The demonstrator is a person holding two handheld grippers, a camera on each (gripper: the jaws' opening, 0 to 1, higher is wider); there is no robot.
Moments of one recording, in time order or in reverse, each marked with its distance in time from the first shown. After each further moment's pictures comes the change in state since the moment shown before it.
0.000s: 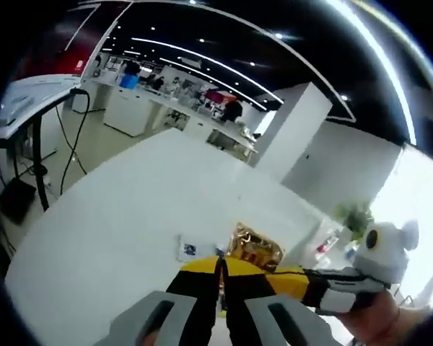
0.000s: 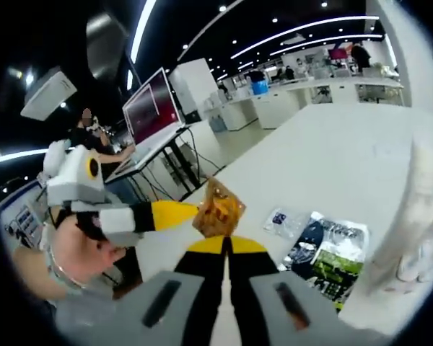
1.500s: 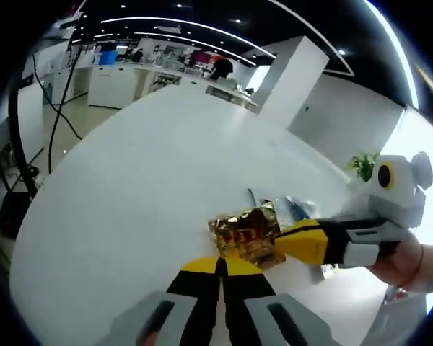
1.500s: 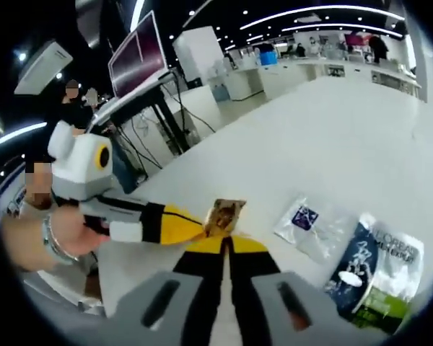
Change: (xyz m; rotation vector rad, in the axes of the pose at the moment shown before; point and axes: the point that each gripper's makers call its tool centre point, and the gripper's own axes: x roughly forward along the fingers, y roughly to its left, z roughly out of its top) left arm 0.056 0.117 -0.059 0.056 0.292 -0.025; right arm 0.116 -0.015 -0.033 -0.082 0.161 0.020
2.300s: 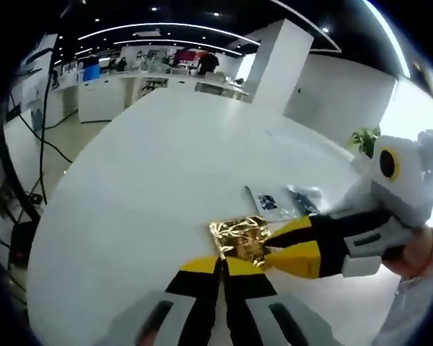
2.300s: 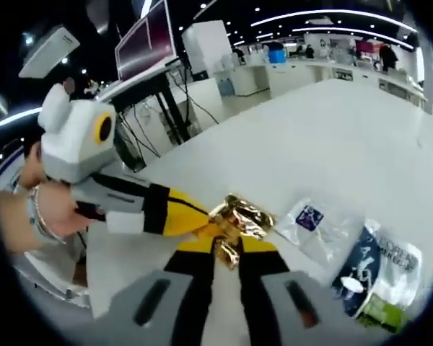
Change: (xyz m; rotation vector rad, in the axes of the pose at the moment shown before) left arm 0.015 0.003 0.004 0.161 0.056 0.040; right arm 0.010 -0.022 -0.018 -0.048 0.055 -0.082
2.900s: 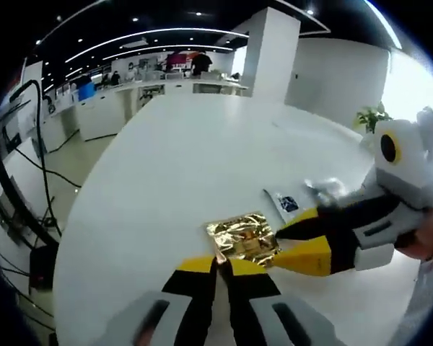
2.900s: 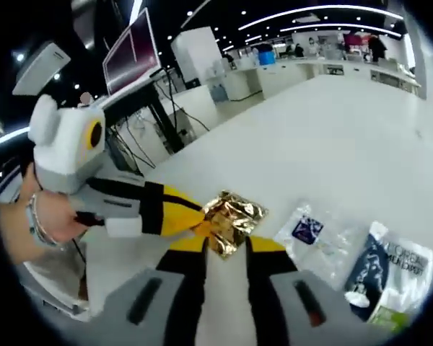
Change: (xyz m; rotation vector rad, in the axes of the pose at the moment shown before) left arm 0.000 0.014 0.013 0.126 0.018 0.079; right arm 0.018 0.003 0.012 0.065 -0.037 0.052
